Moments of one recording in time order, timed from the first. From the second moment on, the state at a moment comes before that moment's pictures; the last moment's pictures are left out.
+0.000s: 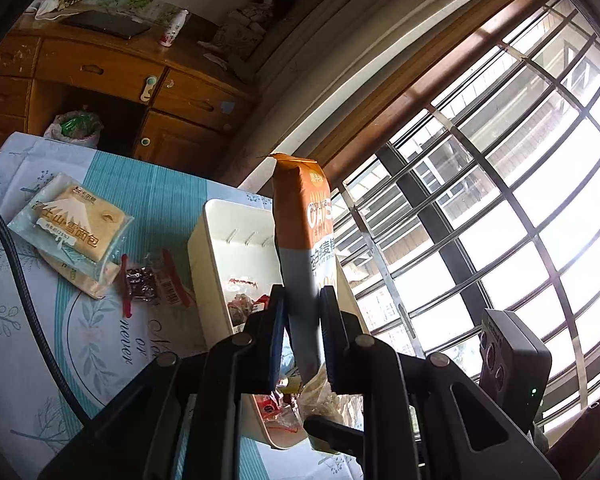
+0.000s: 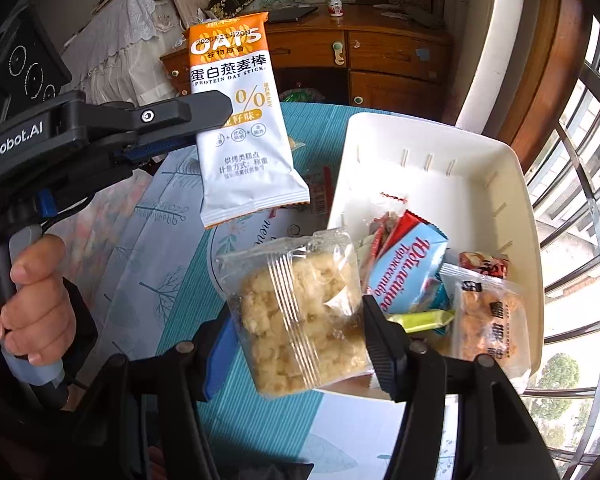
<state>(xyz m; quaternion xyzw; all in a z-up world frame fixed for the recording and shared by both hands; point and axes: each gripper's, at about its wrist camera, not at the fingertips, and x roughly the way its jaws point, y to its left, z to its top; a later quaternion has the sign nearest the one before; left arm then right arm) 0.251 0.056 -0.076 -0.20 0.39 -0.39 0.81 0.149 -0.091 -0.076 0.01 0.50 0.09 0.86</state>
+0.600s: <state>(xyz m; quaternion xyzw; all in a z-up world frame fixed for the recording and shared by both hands) 0.242 -0.027 -0.088 -0.16 0.41 -0.38 0.81 0.145 -0.179 -0.076 0.06 0.49 0.06 0.87</state>
